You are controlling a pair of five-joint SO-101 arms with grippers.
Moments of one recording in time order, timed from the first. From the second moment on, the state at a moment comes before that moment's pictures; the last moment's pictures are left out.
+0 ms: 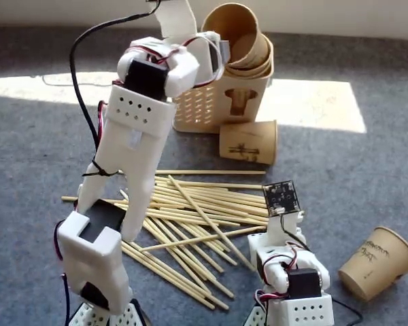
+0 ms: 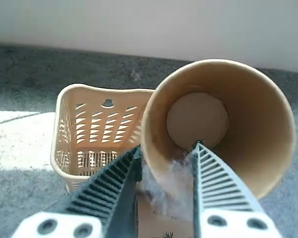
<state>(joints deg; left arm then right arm) 17.0 18.2 -47.6 72.9 28.0 -9.2 -104.3 95.9 71.5 9.0</state>
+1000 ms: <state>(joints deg) 22.4 8.4 -47.7 79.2 17.4 -9.2 -104.3 95.9 71.5 9.0</state>
